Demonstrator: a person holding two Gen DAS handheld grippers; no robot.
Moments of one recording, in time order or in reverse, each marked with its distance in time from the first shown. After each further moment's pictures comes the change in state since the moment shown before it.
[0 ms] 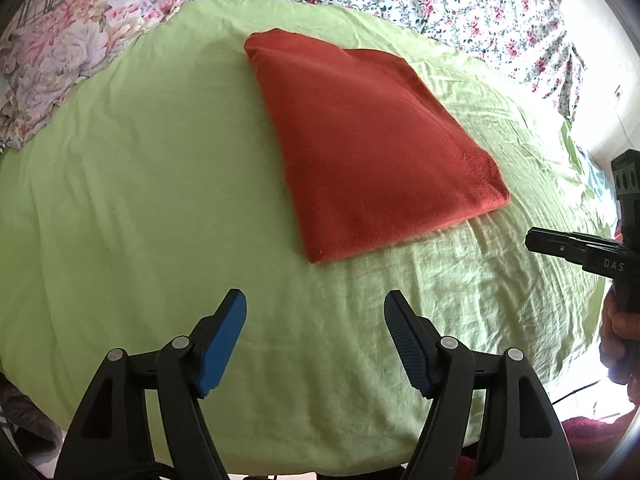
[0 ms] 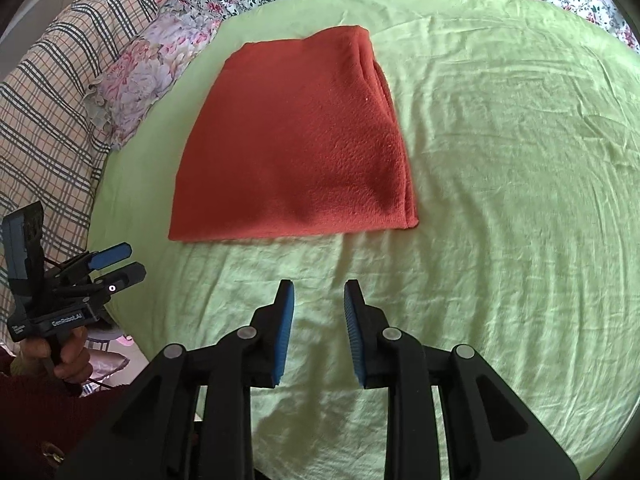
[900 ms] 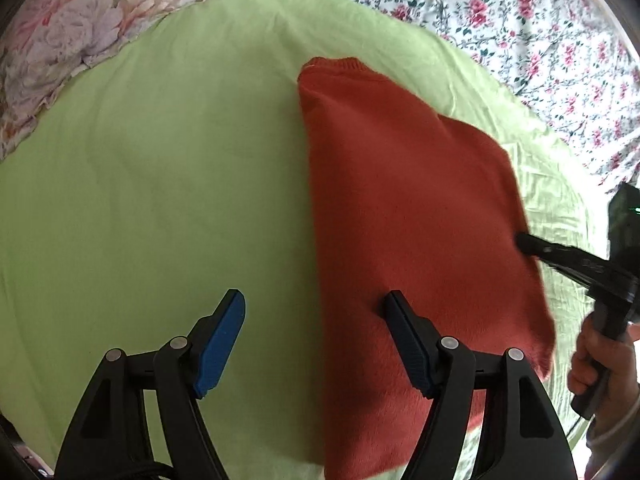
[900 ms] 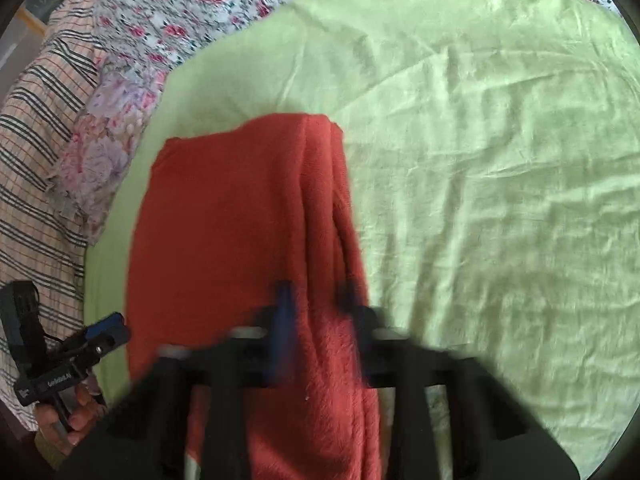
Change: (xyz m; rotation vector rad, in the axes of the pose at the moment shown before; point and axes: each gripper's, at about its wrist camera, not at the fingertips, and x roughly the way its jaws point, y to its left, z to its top) left arm 0.077 0.038 0.139 -0.243 0.032 0.079; right arm 0.100 -0.063 0.175 0.110 -0.013 0.068
